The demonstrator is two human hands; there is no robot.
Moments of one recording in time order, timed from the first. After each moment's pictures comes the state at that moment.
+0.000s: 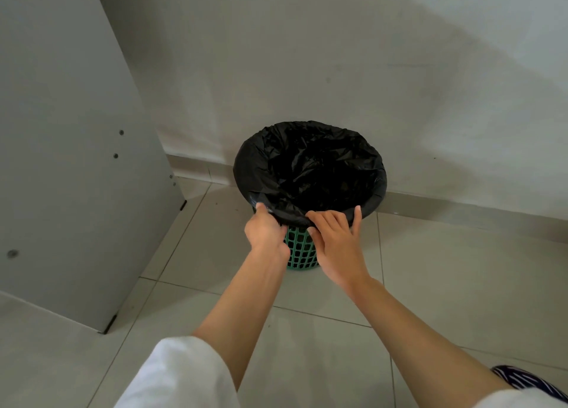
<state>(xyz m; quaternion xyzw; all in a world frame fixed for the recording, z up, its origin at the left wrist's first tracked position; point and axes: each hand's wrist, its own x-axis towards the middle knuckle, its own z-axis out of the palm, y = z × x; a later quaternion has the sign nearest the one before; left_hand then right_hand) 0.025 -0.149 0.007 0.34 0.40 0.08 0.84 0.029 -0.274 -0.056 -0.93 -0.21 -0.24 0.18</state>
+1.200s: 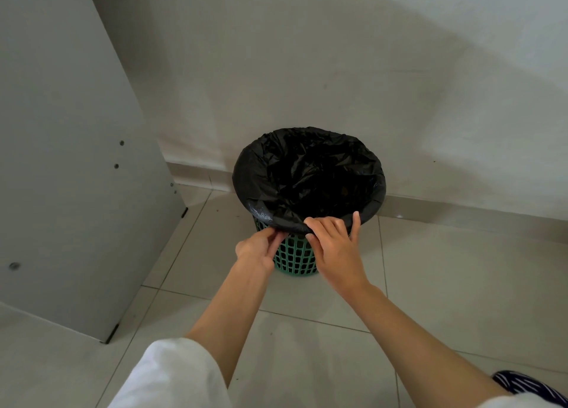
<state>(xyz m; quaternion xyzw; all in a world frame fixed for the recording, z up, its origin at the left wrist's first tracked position) 0.023 -0.130 -0.008 0.35 0.43 -0.01 0.83 0.031 -0.274 -0.059 -0.92 -0.22 -0.24 0.20</state>
